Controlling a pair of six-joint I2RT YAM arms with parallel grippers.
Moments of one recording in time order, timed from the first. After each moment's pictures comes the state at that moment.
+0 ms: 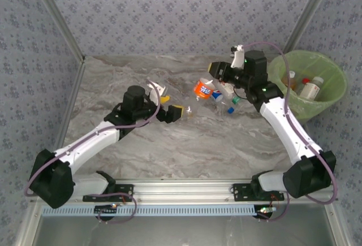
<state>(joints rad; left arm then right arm) -0.61 1.23 0.82 0.03 0.41 -0.22 0.29 1.31 1.27 -0.30 -0.39 0.51</state>
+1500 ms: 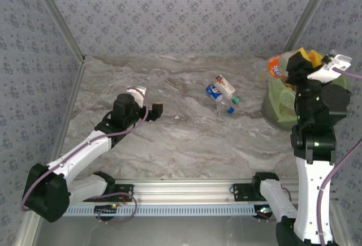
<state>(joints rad) -0.51 1.10 0.66 -0.01 -0.03 -0.18 -0.06 0.79 1.31 -0.26 0.12 0.27</state>
